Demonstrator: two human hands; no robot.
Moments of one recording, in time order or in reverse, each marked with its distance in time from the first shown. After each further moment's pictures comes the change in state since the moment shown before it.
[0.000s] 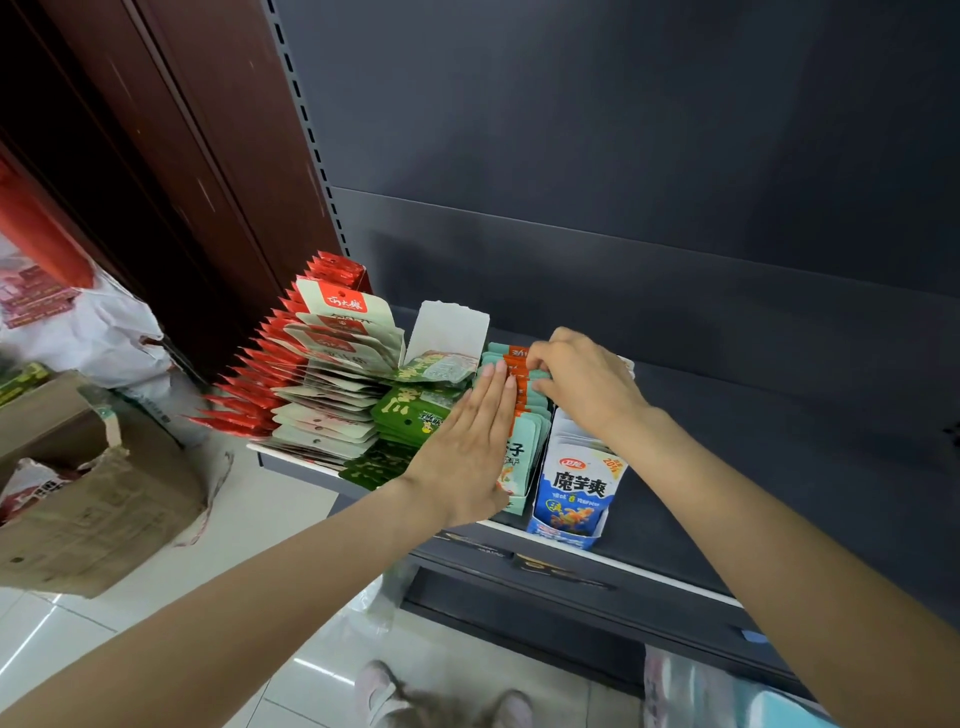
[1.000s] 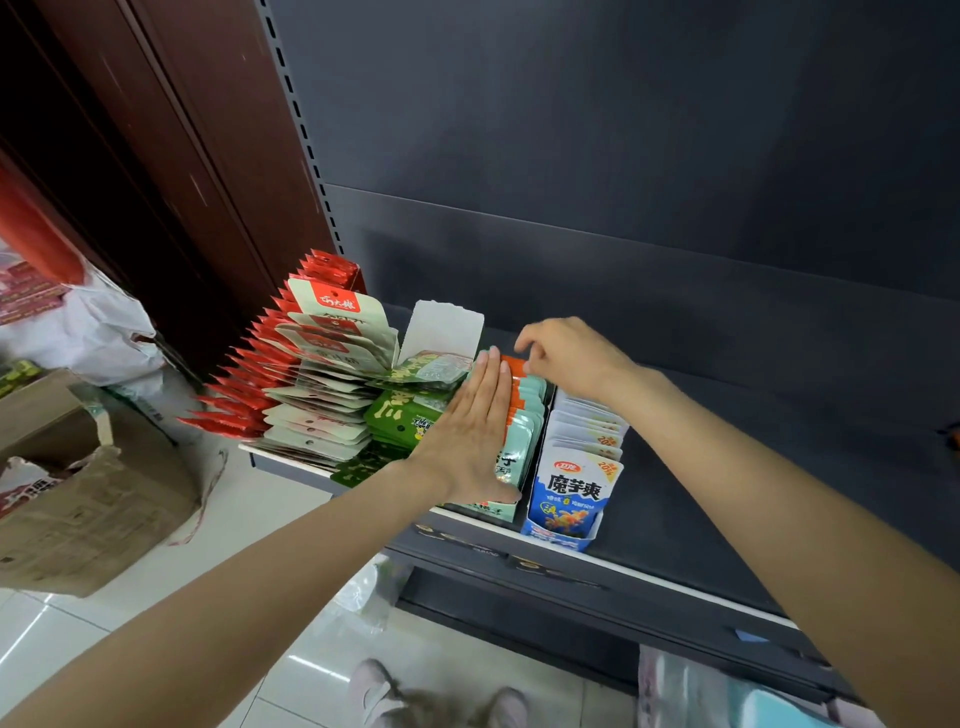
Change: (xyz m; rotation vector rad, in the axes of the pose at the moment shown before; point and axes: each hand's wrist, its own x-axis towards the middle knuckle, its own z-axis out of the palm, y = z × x) left_hand 0.025 -0.004 0.004 -0.198 -0.089 -0.026; right_hand 0.031 0.013 -0.007 0.129 -0.203 0.028
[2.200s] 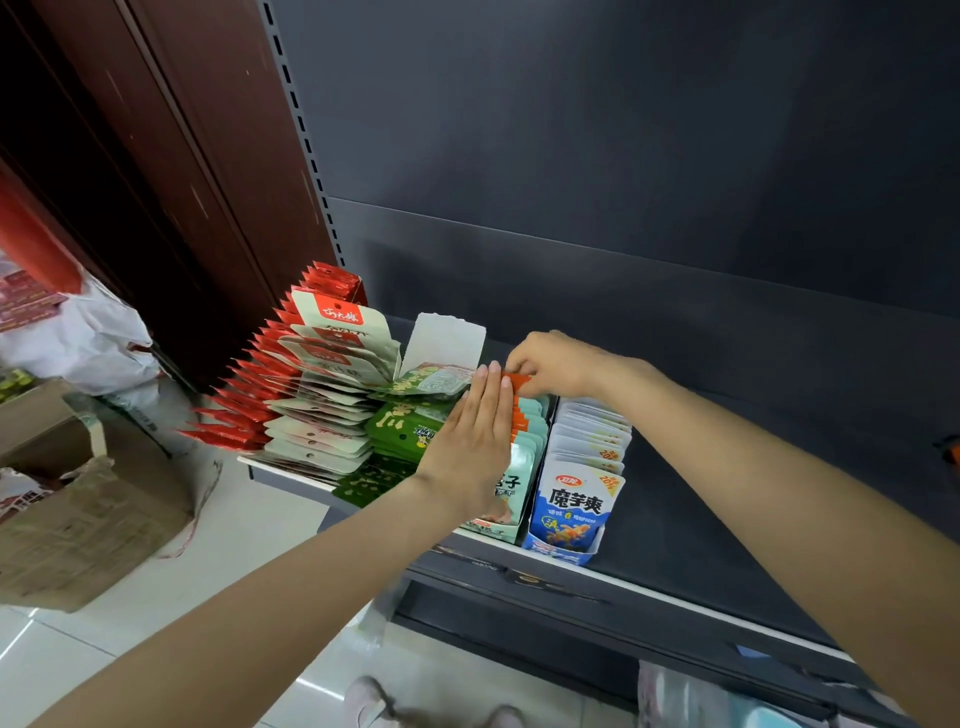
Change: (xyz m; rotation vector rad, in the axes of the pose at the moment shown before) left_hand -0.005 0.008 -0.002 0.202 -0.008 -0.045; right_hand 0.024 0.002 0.001 0.056 -0.221 -0.110
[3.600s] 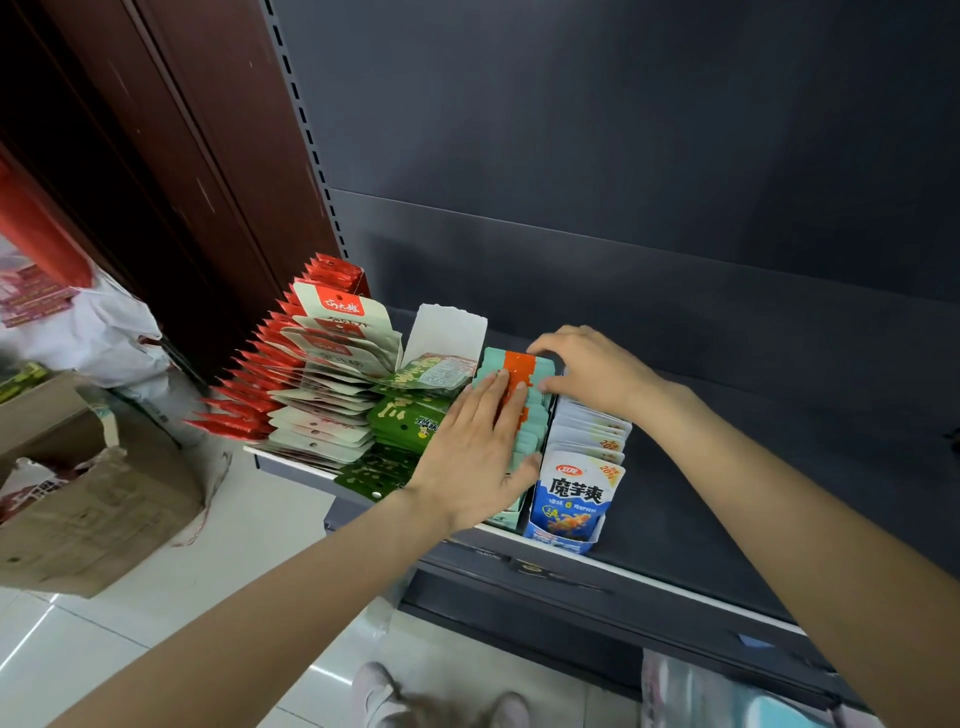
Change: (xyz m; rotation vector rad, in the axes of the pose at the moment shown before) left_hand -0.015 0.003 -0.003 -0.233 0.179 0.038; right_hand -0.039 0.008 0.006 -0.099 0.211 0.080
